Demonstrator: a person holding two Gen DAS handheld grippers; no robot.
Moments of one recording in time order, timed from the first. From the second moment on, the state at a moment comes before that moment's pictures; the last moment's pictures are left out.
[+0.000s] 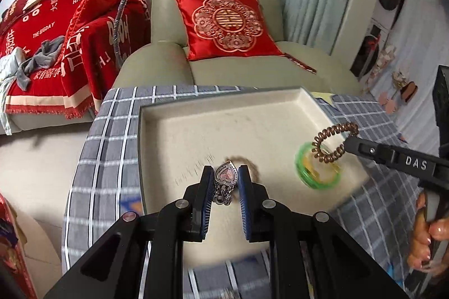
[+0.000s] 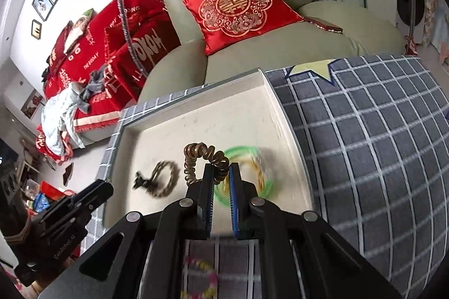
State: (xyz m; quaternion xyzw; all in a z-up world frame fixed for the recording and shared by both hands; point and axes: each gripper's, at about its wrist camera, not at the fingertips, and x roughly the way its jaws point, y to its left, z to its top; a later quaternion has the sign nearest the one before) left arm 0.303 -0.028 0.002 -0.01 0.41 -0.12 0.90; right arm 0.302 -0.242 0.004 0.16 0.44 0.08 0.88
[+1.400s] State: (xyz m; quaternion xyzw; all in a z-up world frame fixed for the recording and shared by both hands) left arm 0.350 -0.040 -0.029 0.00 0.43 -0.07 0.90; right arm 0.328 -0.244 -0.015 0.16 0.44 0.07 0.88
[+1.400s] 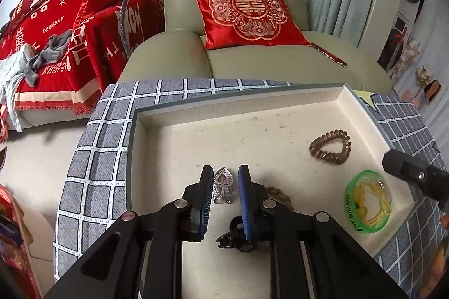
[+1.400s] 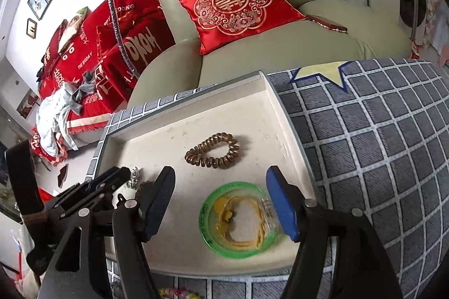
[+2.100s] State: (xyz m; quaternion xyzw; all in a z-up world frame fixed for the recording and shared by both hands) left arm 0.252 -0.019 0.022 0.04 0.37 -0.09 0.92; right arm 0.235 -0.256 0.021 0.20 0.37 0.10 0.90
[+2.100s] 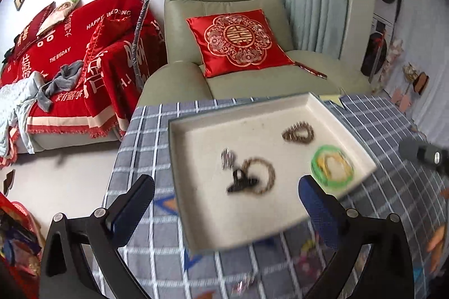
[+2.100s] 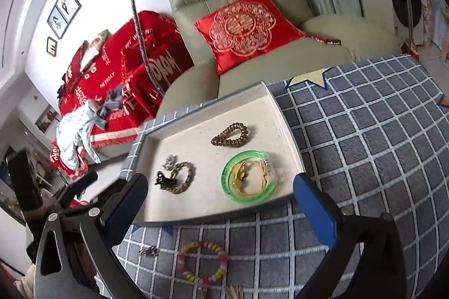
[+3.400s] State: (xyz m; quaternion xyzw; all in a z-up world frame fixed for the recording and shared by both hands) left arm 0.172 -0.011 -0.054 0.08 0.45 -0.11 0.88; right arm 0.121 -0.231 -0.045 0.05 0.51 0.06 0.86
